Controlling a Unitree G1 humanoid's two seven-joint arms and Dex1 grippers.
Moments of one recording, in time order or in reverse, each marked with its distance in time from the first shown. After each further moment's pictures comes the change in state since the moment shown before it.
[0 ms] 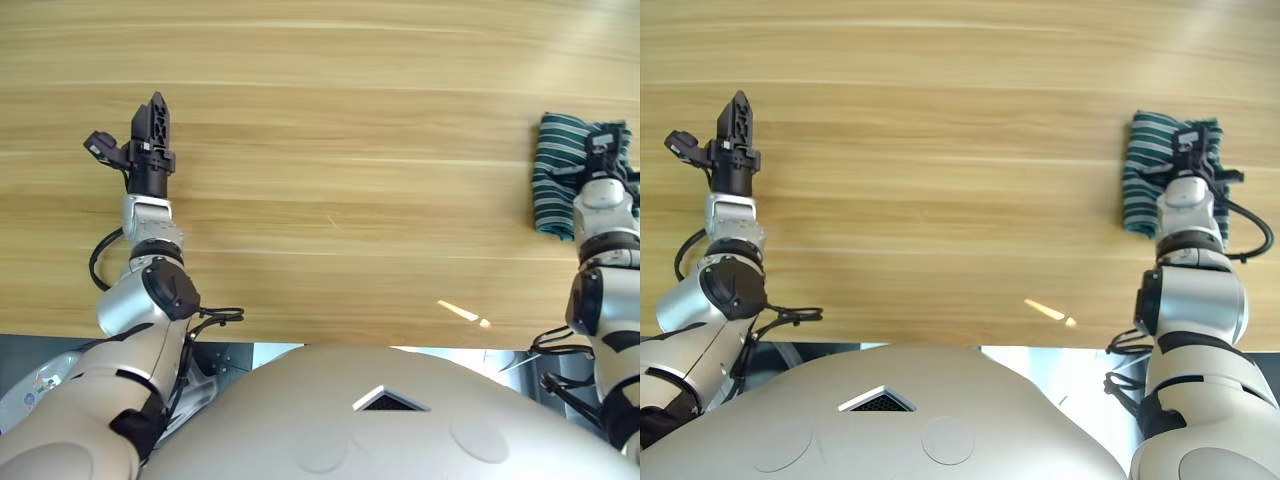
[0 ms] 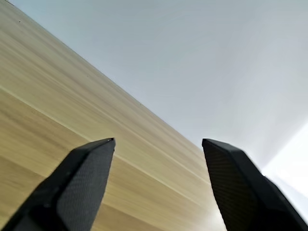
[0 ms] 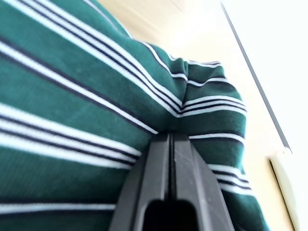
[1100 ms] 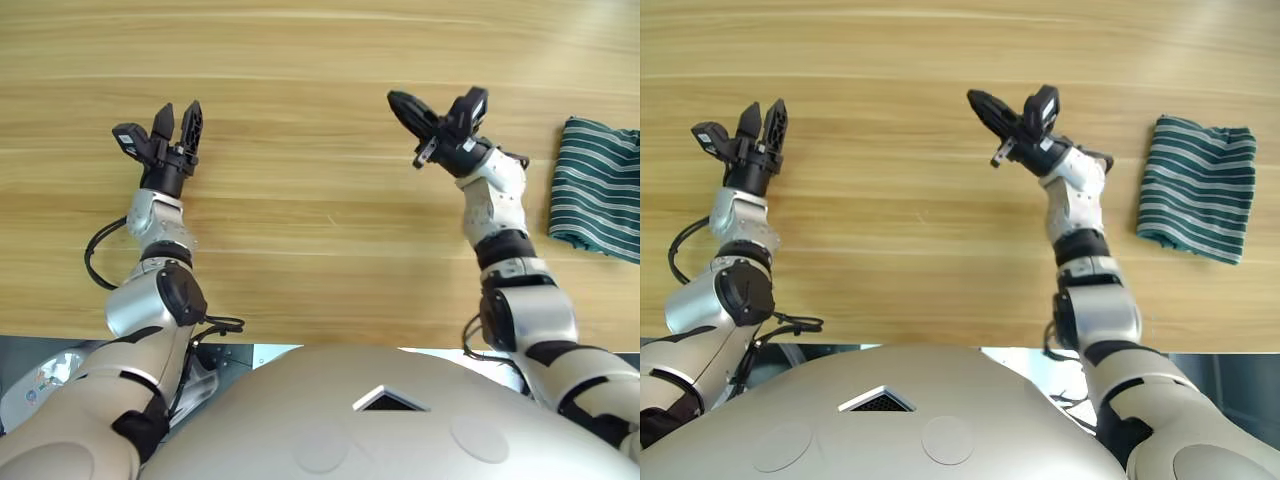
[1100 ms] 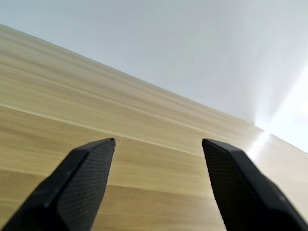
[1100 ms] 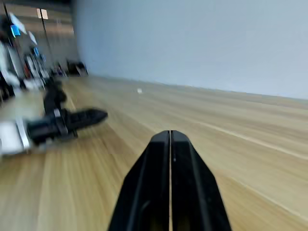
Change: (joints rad) left arm 0.008 -0.029 -0.150 0.004 0.203 -0.190 0.088; right arm -0.031 0.473 -0.044 -0.355 0.742 -0.235 1.154
